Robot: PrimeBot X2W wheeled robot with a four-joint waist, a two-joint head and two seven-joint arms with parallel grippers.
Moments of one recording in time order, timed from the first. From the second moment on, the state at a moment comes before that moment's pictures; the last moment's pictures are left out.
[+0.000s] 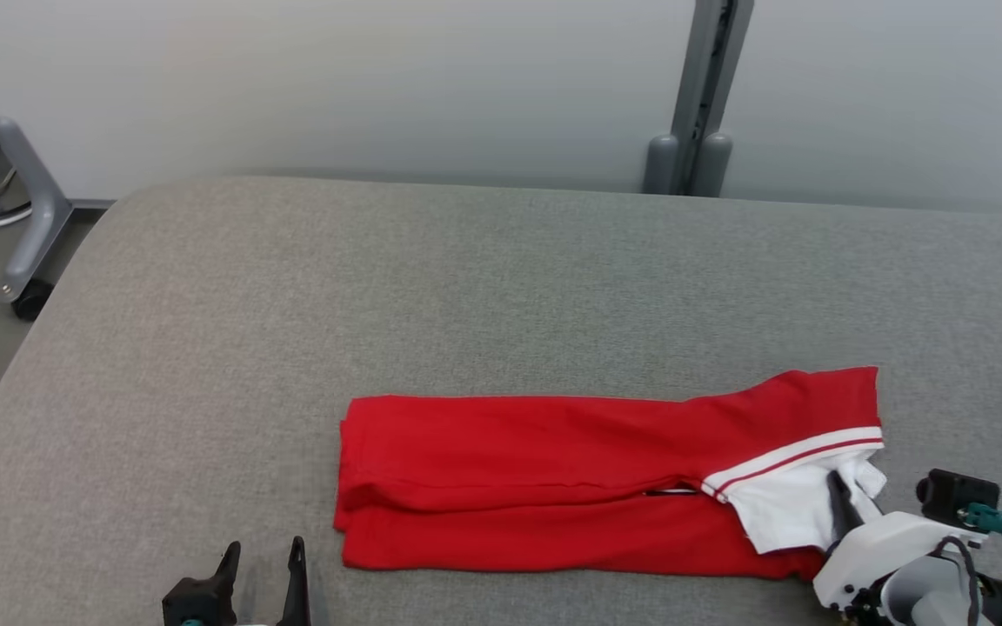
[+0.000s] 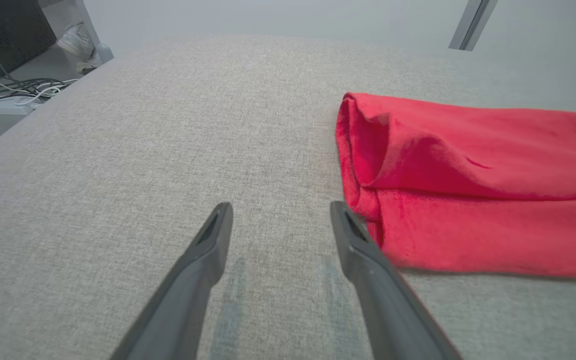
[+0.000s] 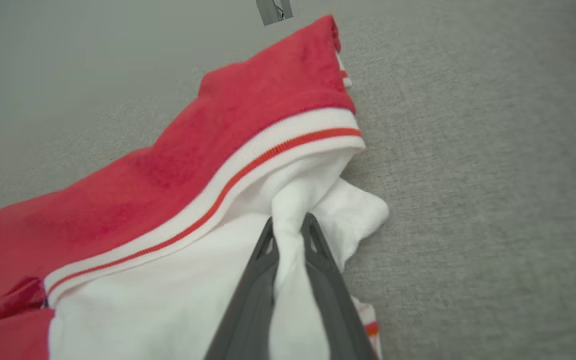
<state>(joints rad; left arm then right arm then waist) -0.03 0.05 -0.09 0.58 -0.20 0.06 -0.26 -0.40 -0.11 0.18 1.05 0.54 0.13 -0.26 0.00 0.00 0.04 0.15</state>
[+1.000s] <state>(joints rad) -0.04 0.05 -0.24 0.54 -0.21 0.06 -0.26 -0.34 -0.05 0.55 0.67 0.65 0.13 -0.22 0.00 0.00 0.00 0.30</state>
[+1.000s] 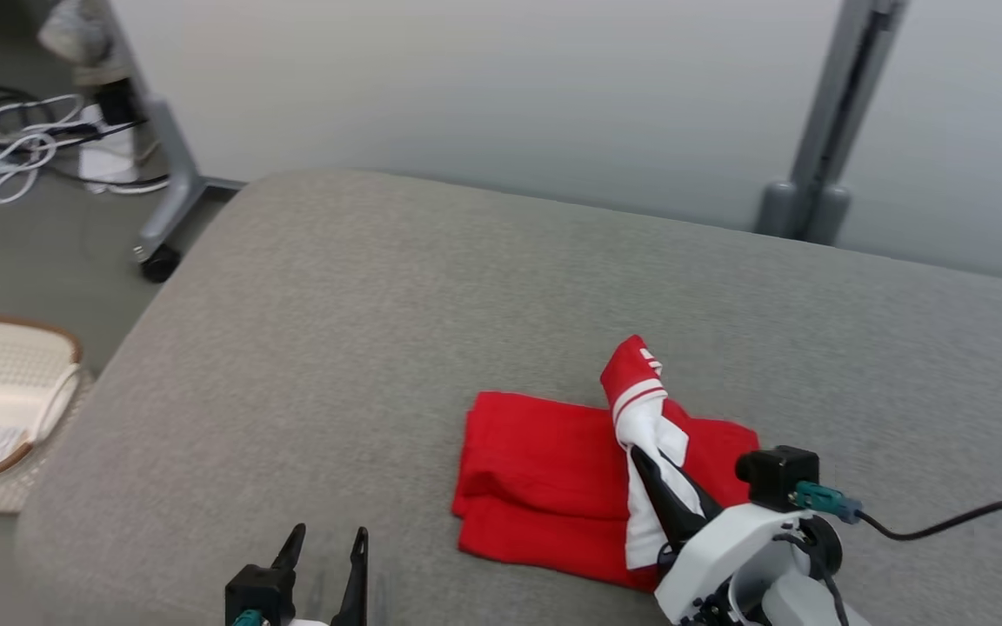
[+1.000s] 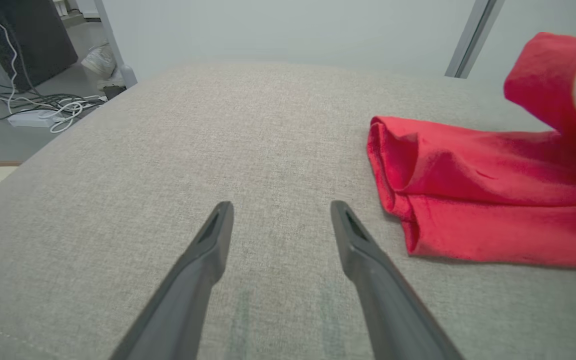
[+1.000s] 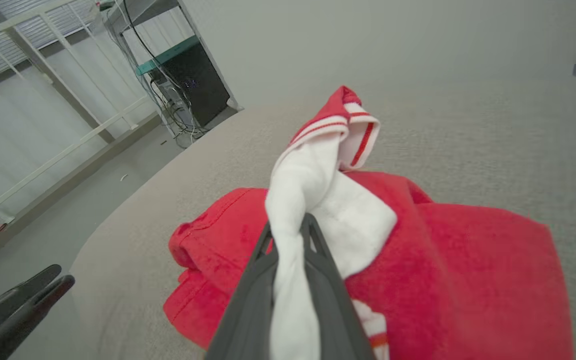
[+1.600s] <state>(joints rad) -0.05 0.05 -0.27 0.53 -0.20 0.06 -0.26 -0.47 -0.05 0.56 0.72 0.68 0.13 -0.26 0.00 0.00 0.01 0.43</state>
